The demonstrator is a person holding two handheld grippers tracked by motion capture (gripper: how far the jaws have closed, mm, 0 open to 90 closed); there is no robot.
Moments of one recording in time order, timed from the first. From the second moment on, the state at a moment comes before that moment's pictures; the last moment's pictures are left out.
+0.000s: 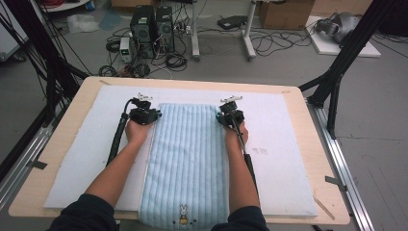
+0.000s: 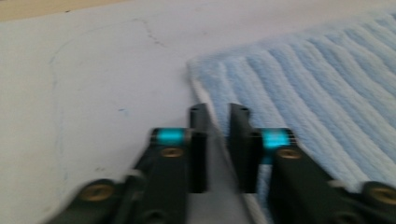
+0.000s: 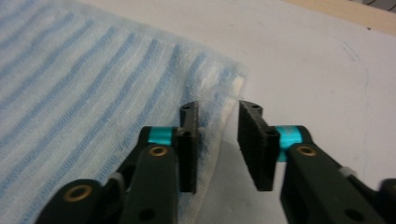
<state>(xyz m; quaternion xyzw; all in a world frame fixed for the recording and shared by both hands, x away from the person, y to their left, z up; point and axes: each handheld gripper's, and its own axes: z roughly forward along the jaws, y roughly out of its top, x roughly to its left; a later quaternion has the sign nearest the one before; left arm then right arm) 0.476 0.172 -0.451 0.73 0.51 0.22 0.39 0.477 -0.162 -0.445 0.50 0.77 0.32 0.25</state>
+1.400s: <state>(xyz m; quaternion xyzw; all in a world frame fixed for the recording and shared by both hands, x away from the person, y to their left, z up) 0.385 0.216 -0.413 0.72 0.40 0.18 0.54 0.354 -0.222 -0.406 0.37 0.79 0.44 0.22</state>
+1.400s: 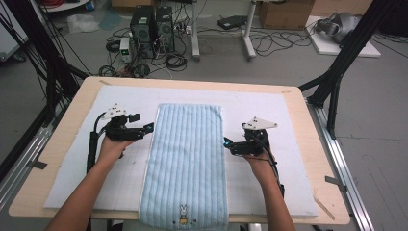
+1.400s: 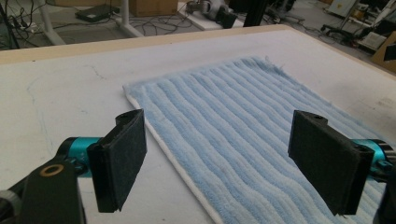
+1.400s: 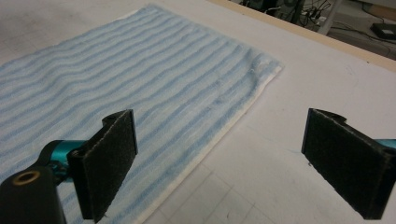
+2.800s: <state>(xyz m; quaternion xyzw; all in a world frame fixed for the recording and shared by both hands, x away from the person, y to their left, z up) 0.452 0.169 -0.450 0.77 0.46 0.17 0.41 0.360 -0.224 -0.413 0.39 0.78 0.45 0.20</state>
